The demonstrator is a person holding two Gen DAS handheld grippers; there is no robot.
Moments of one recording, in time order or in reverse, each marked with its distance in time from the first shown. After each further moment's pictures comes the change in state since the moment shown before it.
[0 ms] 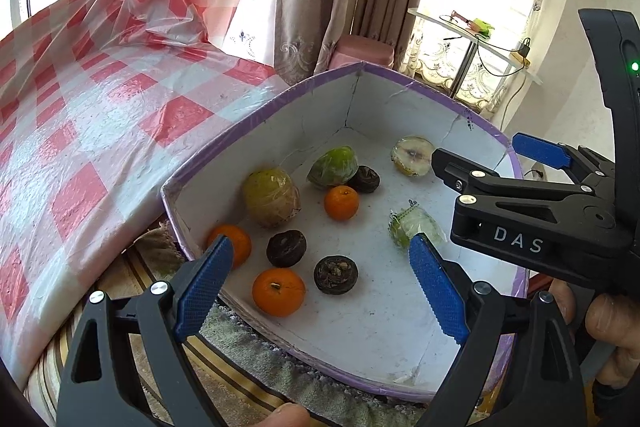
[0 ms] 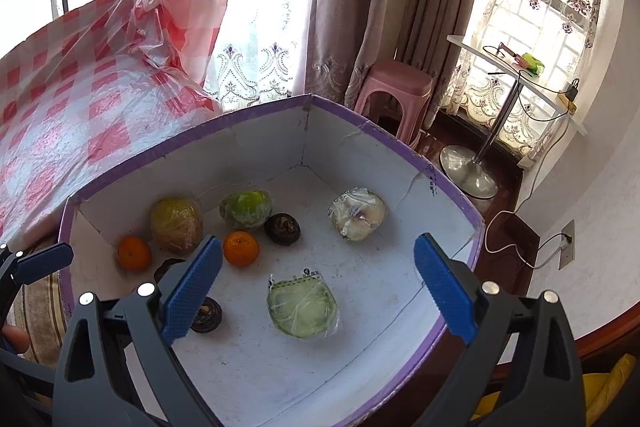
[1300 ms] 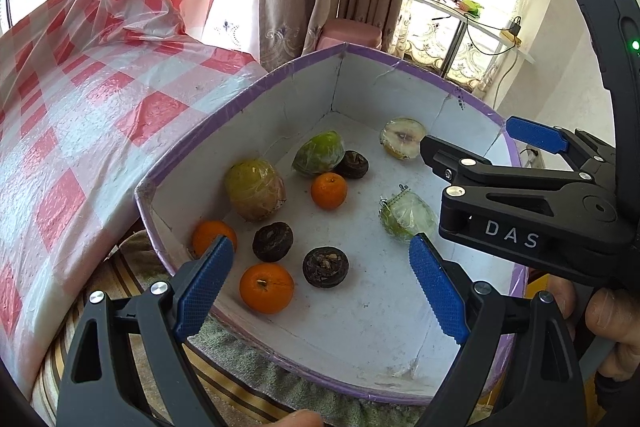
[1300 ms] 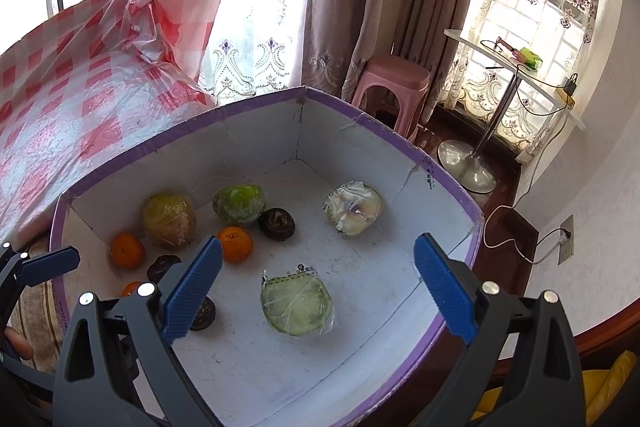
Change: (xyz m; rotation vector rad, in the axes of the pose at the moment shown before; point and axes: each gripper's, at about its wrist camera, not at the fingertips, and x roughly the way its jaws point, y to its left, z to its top) left arm 0.011 -0.011 0.002 0.053 0.056 -0.019; right arm 0.007 -0.006 -0.004 0.007 0.012 -0.005
